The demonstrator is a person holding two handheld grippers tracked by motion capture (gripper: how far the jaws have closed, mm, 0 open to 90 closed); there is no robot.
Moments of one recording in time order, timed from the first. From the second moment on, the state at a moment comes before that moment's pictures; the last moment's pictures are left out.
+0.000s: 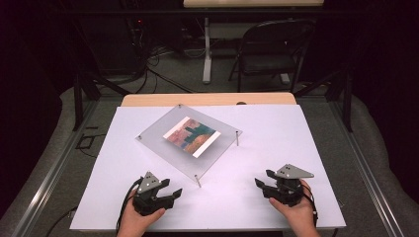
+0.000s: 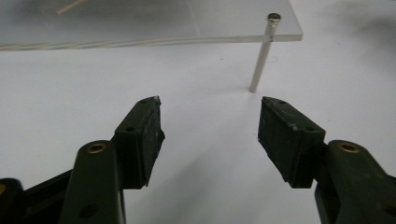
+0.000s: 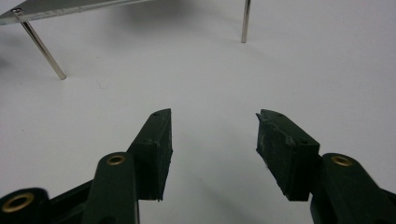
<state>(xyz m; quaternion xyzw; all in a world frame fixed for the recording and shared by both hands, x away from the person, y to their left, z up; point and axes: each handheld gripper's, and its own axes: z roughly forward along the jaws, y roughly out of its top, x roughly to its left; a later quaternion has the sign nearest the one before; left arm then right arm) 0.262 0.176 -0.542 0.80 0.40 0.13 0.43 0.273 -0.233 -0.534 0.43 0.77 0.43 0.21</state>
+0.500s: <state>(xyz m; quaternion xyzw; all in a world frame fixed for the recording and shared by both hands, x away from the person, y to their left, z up) 0.260 0.143 -0.545 0.80 0.39 0.11 0.44 0.277 -0.238 -0.535 0.44 0.76 0.43 0.19</state>
